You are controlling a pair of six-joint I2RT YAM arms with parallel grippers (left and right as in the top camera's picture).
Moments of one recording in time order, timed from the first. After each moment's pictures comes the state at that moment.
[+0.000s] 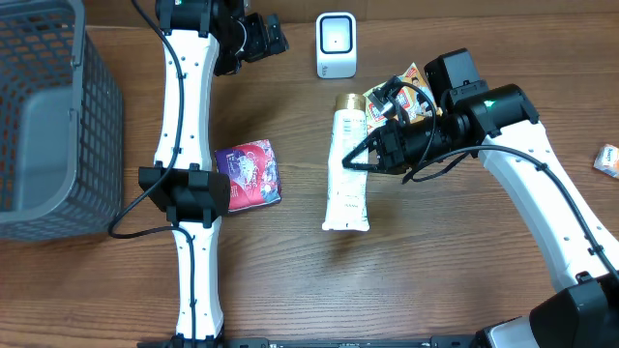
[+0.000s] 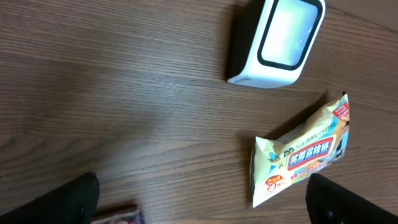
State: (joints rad) left arm -0.10 2.51 2.86 -1.48 0.26 -0.37; right arm 0.31 1.65 1.52 -1.12 -1.08 0.16
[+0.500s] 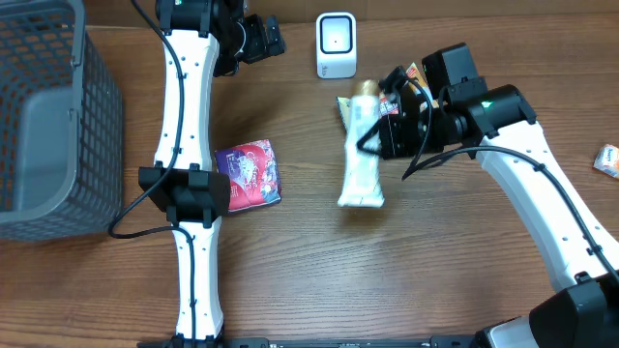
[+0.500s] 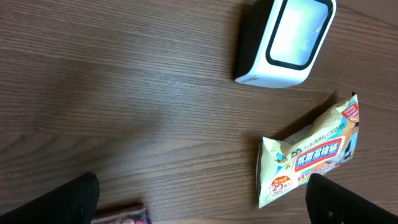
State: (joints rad) left arm -0.10 2.51 2.86 -1.49 0.24 -0.36; right arm 0.32 1.65 1.52 -0.97 -0.62 0.18
